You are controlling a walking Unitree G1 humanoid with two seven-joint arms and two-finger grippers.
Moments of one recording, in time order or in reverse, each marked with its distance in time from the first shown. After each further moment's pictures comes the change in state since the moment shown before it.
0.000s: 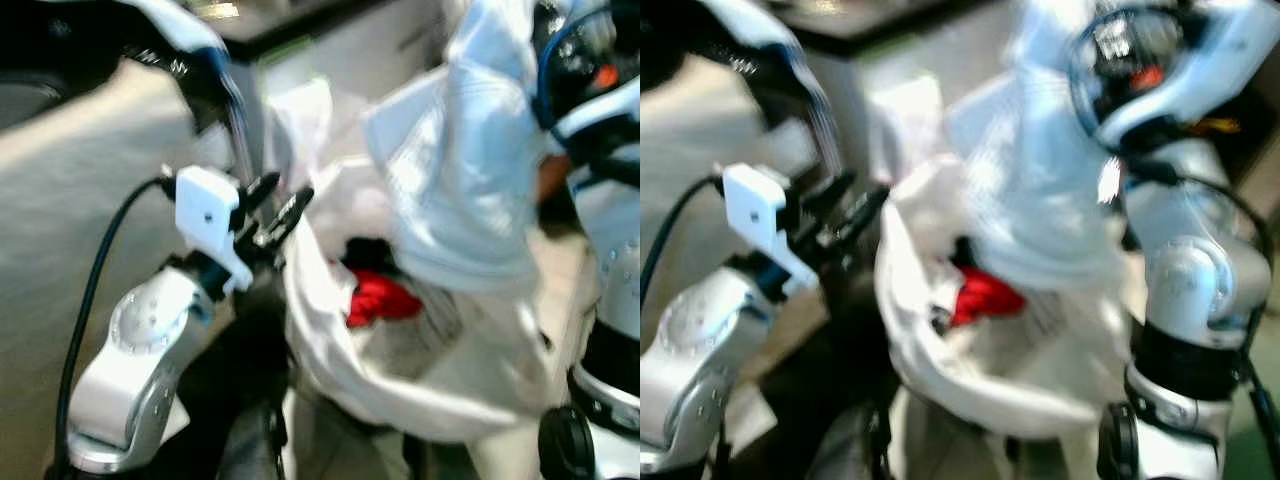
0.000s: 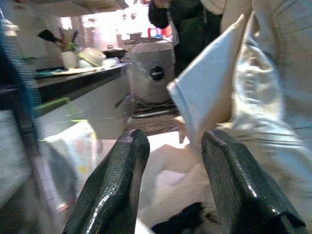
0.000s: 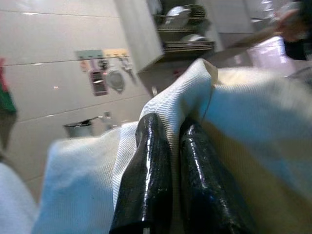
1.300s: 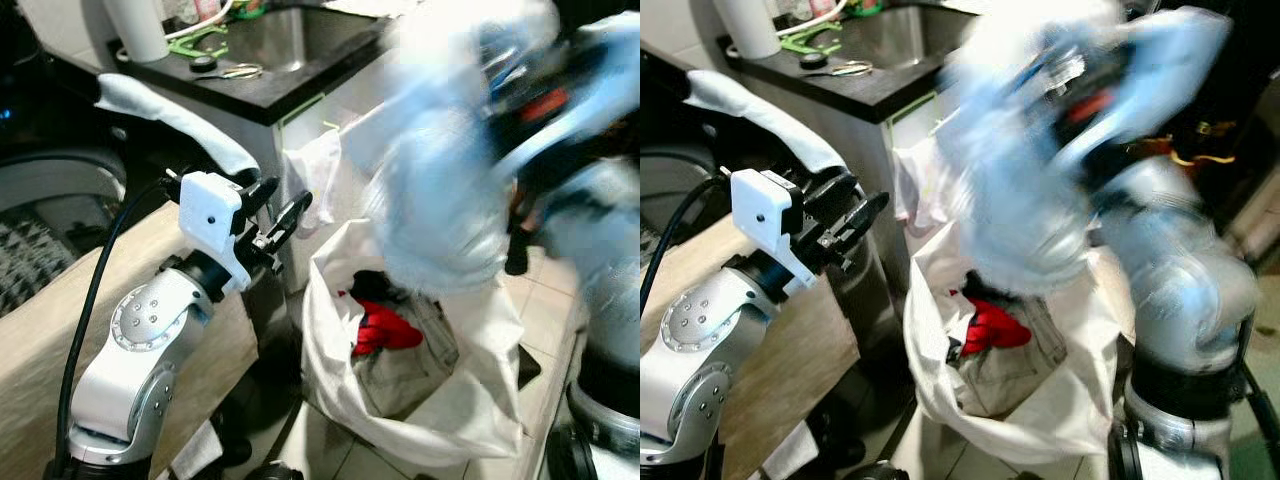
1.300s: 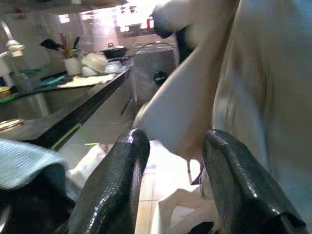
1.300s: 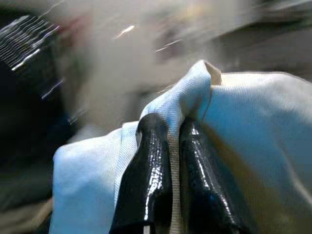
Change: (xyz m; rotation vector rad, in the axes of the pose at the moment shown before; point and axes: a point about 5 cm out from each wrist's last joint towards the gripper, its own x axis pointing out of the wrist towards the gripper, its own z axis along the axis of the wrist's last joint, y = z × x) left arm 0.004 0.001 -0.006 0.003 0.023 -0.023; right arm -0.024 0.058 -0.036 -0.093 0.266 0.378
